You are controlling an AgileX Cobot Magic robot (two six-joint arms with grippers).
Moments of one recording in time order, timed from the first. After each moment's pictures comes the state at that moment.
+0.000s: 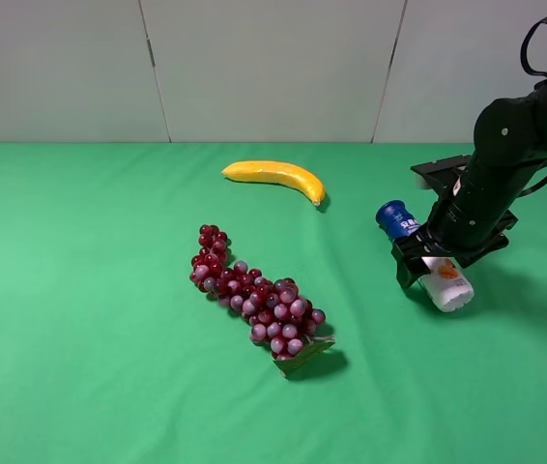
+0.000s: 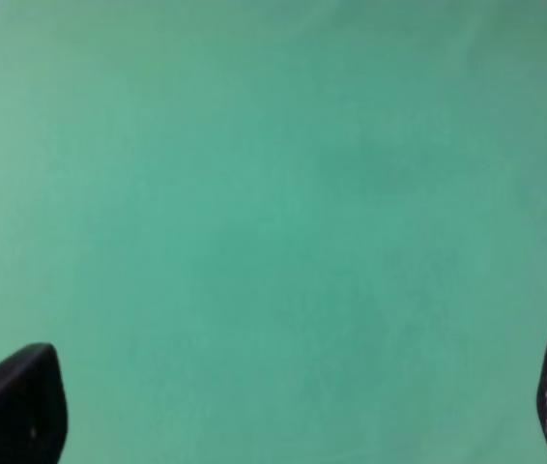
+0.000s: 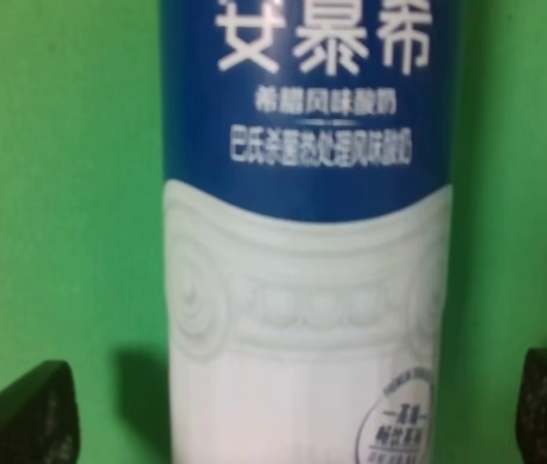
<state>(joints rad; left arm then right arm) 0.12 0.00 -0.50 -0.02 1.05 -0.04 0.26 1.82 -0.94 -0.02 0.62 -0.09</state>
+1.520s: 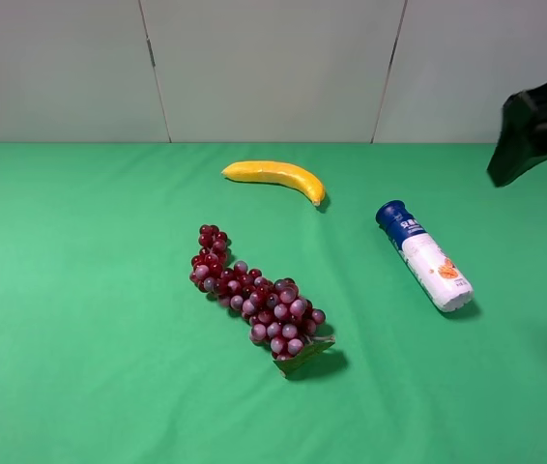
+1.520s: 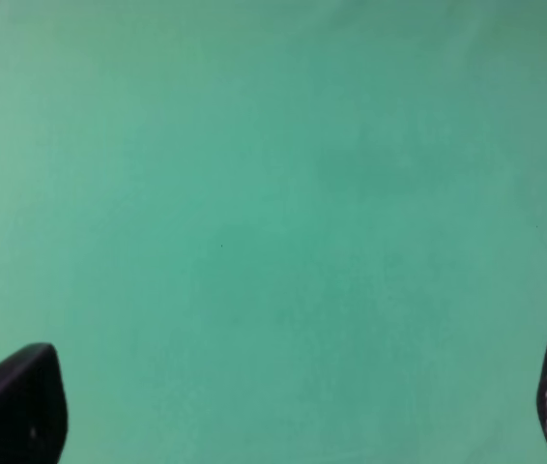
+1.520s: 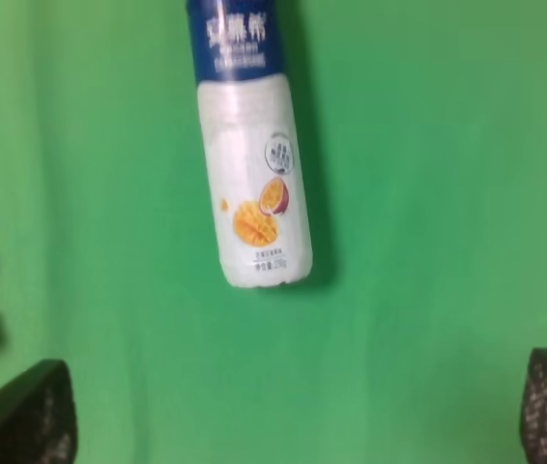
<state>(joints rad) 0.12 0.00 -0.50 -0.02 1.05 -0.04 0.26 1.22 -1.16 -0.02 1.21 0.02</state>
